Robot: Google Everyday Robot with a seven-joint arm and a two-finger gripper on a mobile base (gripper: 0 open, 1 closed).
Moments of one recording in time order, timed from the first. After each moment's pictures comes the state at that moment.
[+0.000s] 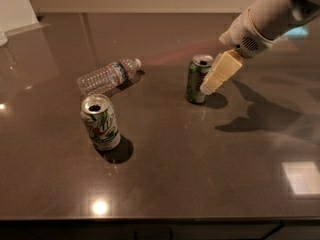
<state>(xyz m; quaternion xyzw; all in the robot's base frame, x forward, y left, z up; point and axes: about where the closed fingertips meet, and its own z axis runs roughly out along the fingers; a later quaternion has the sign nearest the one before) 0.586 -0.140 0.920 -0.54 0.79 0.10 0.27</state>
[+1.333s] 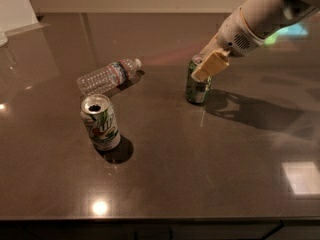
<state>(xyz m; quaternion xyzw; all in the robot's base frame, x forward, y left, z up) 0.588 -0.116 0.919 -0.55 0.78 0.14 0.27</state>
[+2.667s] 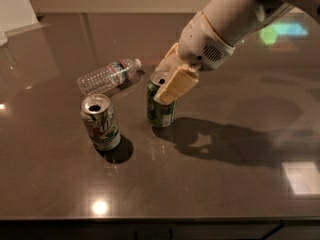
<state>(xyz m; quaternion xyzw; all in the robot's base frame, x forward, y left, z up) 0.488 -0.017 0.940 -0.67 0.67 0.21 0.24</state>
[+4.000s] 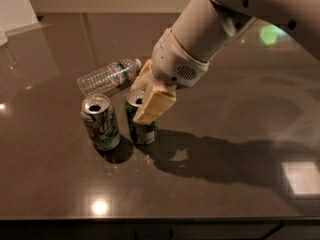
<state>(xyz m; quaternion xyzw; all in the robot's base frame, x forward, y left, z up) 0.447 0.030 0.926 -0.72 0.62 0.20 0.22</state>
